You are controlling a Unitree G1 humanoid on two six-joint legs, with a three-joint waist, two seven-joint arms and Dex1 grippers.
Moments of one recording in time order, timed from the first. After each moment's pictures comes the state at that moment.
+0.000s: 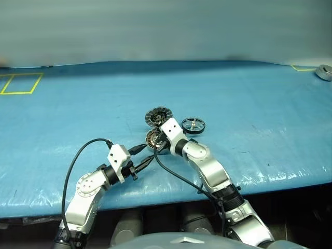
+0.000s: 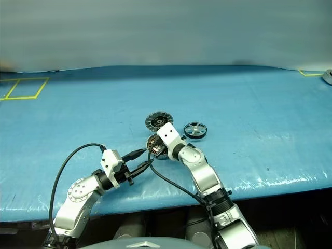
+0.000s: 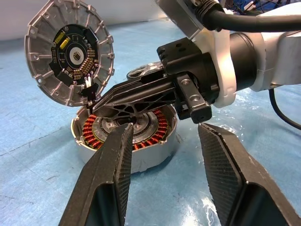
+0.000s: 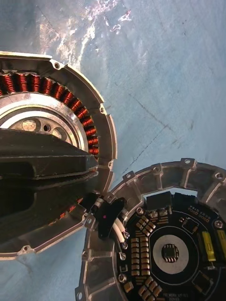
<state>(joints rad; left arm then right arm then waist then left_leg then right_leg) 0.13 0.35 -0.13 -0.16 -0.25 -0.05 -0.76 -0.32 -0.09 0.35 0.03 -0.04 0.49 0.40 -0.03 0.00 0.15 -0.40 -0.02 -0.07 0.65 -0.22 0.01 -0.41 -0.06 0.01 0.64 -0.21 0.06</state>
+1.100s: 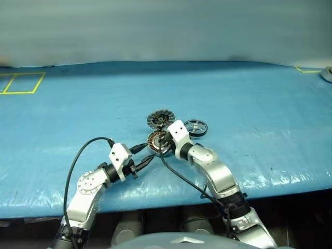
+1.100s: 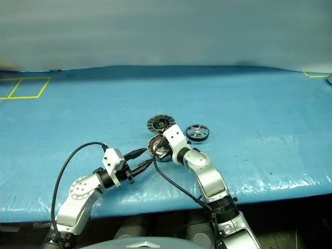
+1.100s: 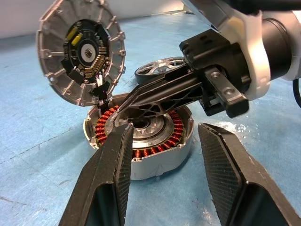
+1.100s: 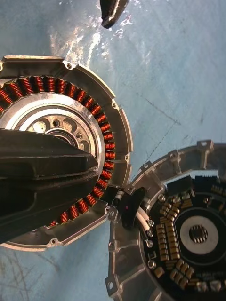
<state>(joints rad) 0.10 0.35 -0.13 -0.12 -0.24 -0.05 -0.76 -0.24 -0.10 0.29 -0.11 0.04 0.61 0.41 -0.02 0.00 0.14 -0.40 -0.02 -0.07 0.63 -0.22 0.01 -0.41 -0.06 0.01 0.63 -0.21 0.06</state>
